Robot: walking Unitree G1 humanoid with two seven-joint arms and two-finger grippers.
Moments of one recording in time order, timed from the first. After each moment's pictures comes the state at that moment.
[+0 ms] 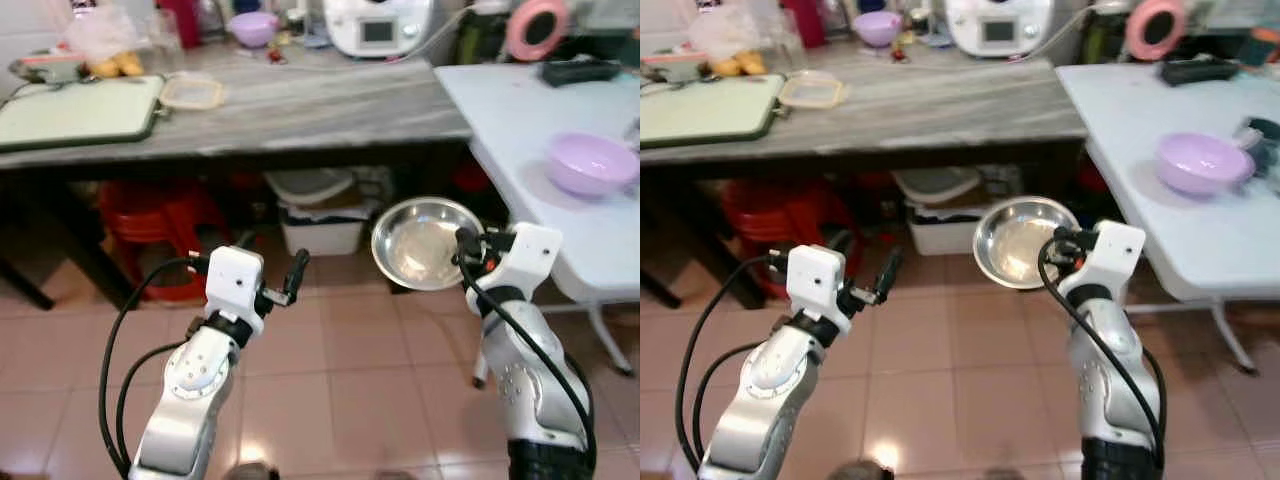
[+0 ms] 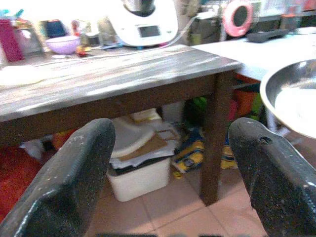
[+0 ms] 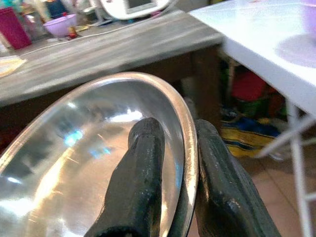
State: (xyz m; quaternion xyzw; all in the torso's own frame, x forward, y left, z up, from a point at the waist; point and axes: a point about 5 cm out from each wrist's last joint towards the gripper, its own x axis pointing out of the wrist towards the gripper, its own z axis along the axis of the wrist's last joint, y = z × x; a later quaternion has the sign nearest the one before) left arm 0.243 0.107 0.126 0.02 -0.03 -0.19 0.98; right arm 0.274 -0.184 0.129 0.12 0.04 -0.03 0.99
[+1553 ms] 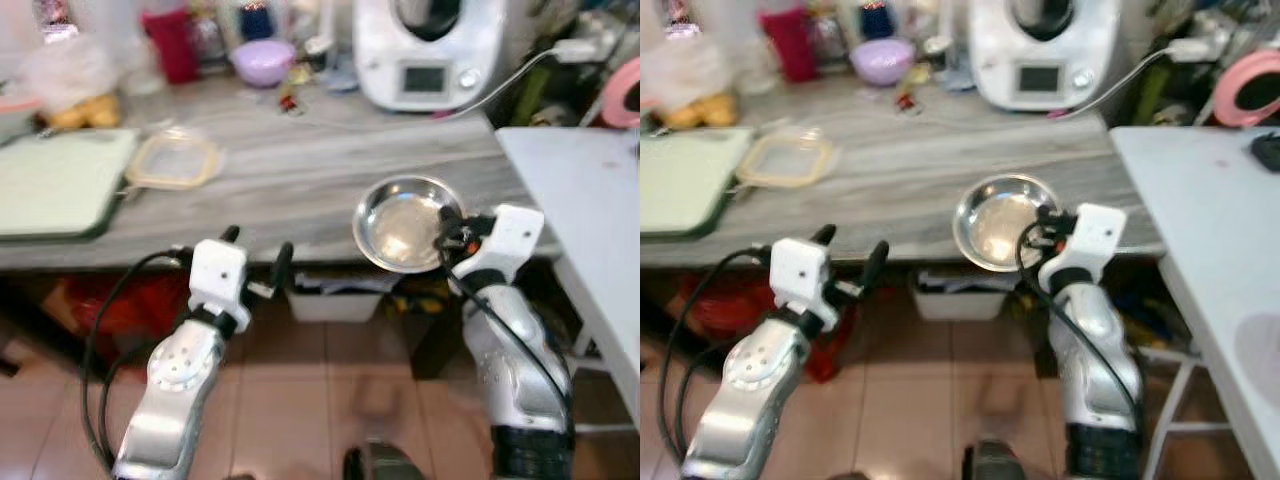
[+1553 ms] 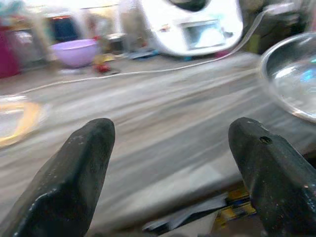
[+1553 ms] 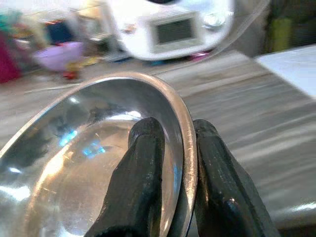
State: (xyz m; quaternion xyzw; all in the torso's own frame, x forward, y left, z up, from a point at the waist) left arm 0.246 0.108 0.126 0.02 -0.03 -0.19 0.98; right arm 0.285 -0.180 0.139 0.09 0.01 -0.02 1.00
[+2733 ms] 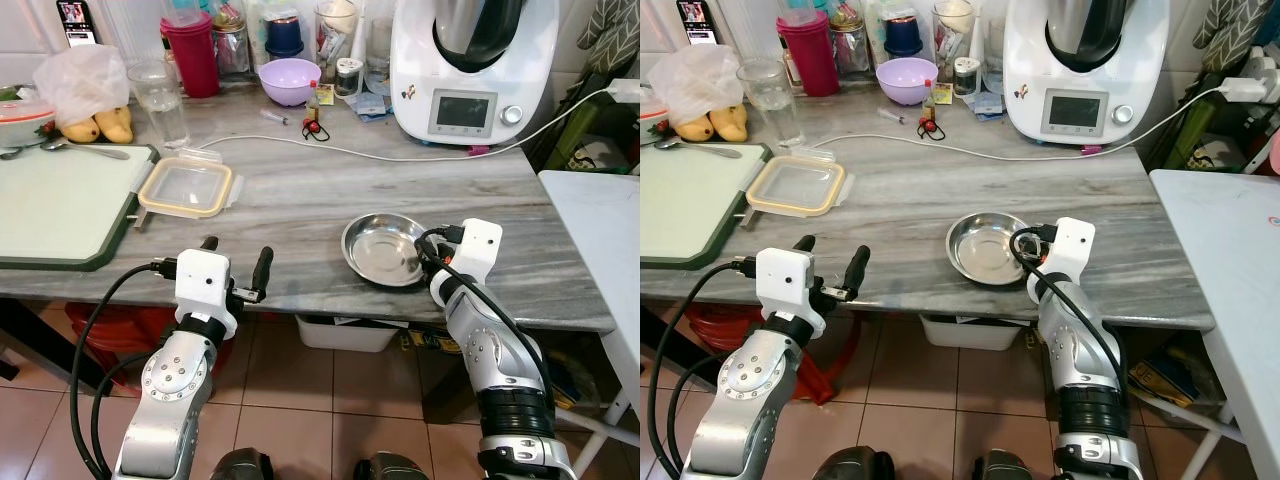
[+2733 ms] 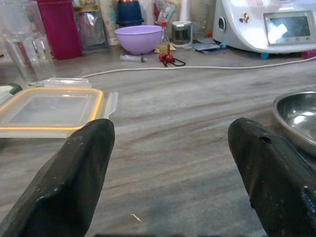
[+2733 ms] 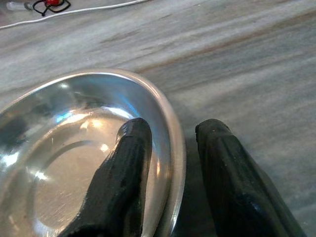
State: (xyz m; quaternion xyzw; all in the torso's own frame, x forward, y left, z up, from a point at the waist) left arm 0.243 0.133 0.120 0.02 -0.01 -0.11 0.99; right arm 0.313 -0.169 0.096 0.13 0.15 -0.02 0.98
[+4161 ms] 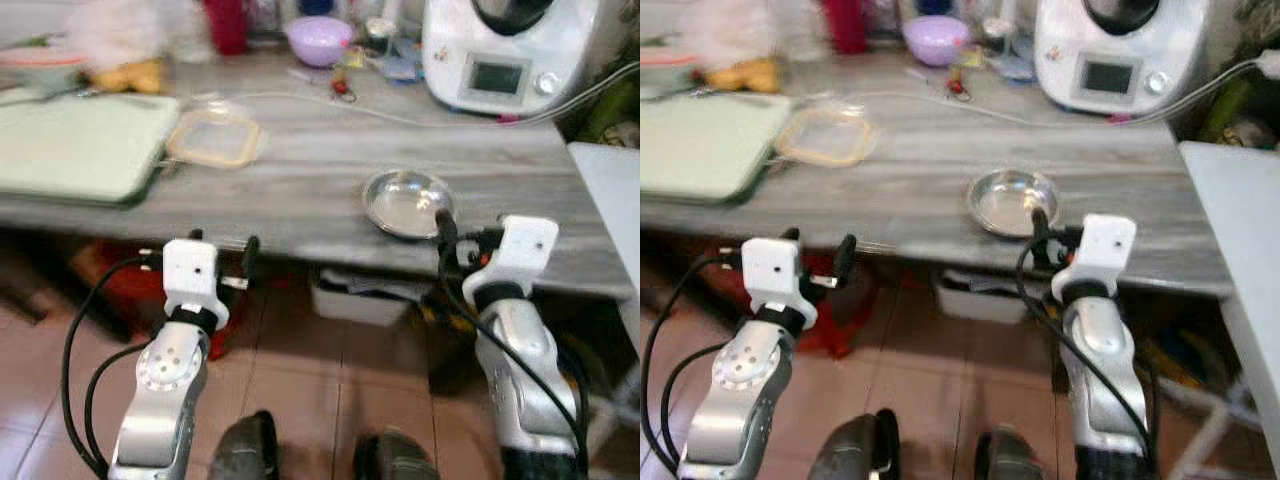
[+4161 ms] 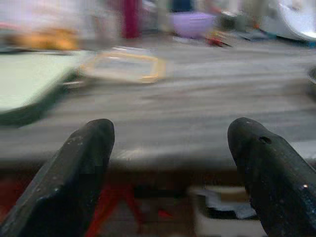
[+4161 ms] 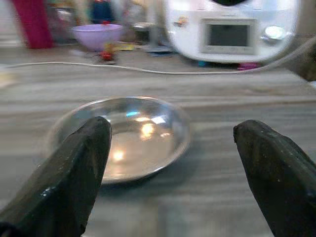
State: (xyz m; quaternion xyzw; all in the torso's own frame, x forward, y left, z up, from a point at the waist) left arm 0.250 0.140 0.128 0.02 -0.02 -0.07 1.00; right arm 0.269 -0.182 0.140 0.02 -0.03 -0.04 1.00
